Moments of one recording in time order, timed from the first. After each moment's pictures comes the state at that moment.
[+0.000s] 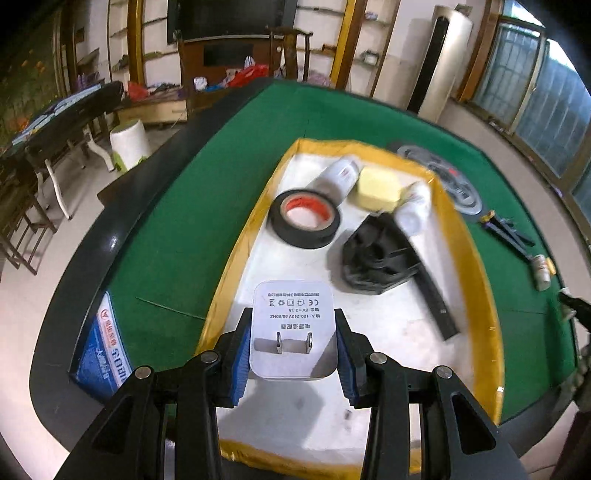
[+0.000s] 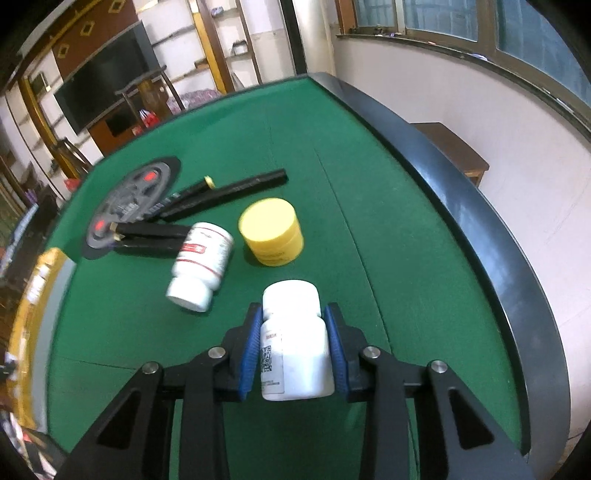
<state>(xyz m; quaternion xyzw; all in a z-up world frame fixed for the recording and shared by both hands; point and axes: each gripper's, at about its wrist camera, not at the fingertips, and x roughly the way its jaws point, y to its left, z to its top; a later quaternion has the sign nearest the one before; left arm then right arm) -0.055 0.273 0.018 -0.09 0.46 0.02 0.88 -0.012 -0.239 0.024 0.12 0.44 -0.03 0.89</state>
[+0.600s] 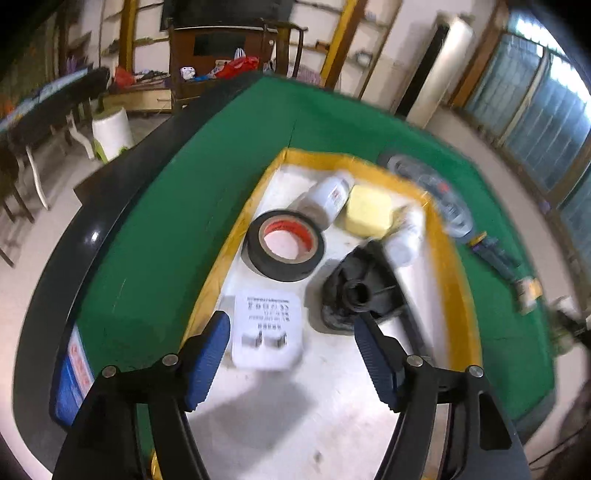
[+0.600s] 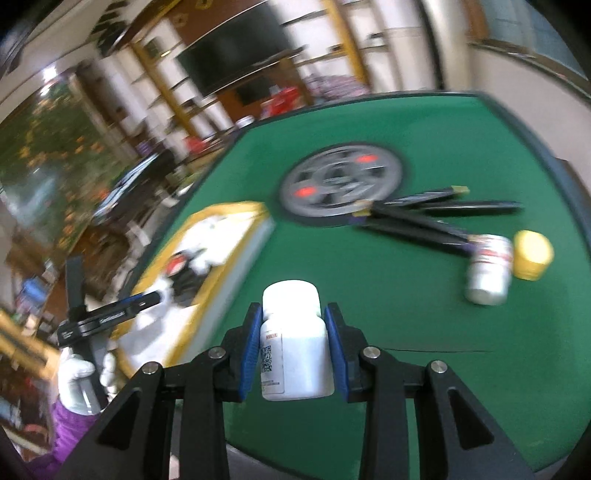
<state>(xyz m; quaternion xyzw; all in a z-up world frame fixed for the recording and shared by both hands) -0.035 0.296 0.030 -0.16 0.45 -0.02 0.88 -0.027 -0.052 0.085 0.09 0.44 0.22 0.87</state>
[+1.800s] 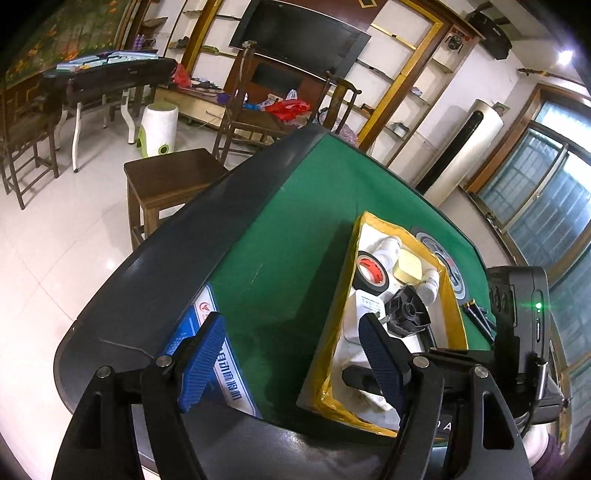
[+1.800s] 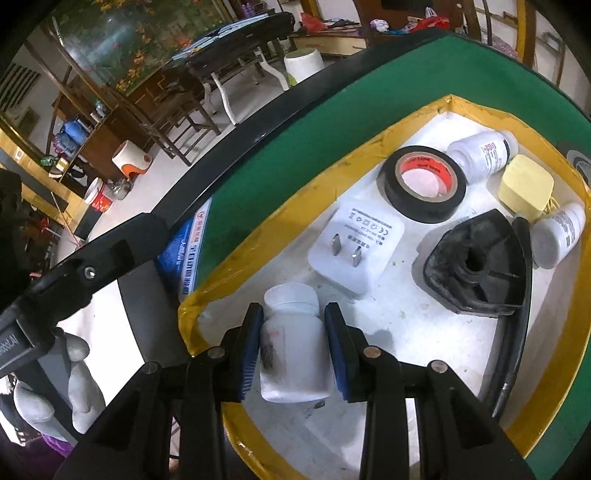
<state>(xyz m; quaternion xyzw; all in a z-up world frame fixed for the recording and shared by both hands) -0.118 0.398 0.032 -0.26 0.36 0.03 0.89 -0.026 0.252 0.010 -0.10 0.55 0.38 0.74</state>
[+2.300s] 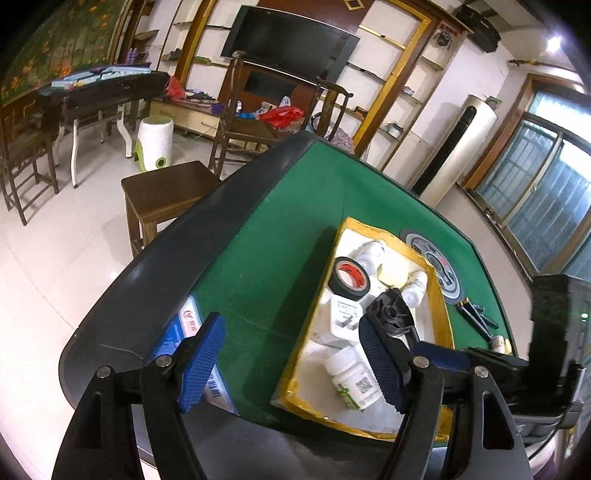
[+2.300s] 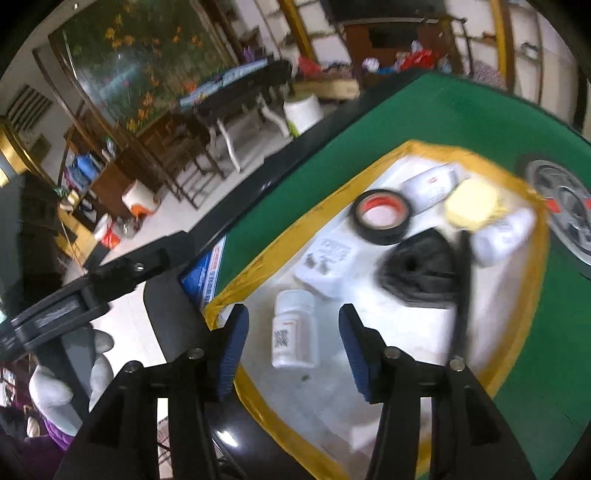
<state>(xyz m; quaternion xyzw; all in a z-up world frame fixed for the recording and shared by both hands) -0.119 0.374 0.055 -0.23 0.36 0.04 0.90 -0.049 0.182 0.060 -0.04 0.47 0.39 0.79</state>
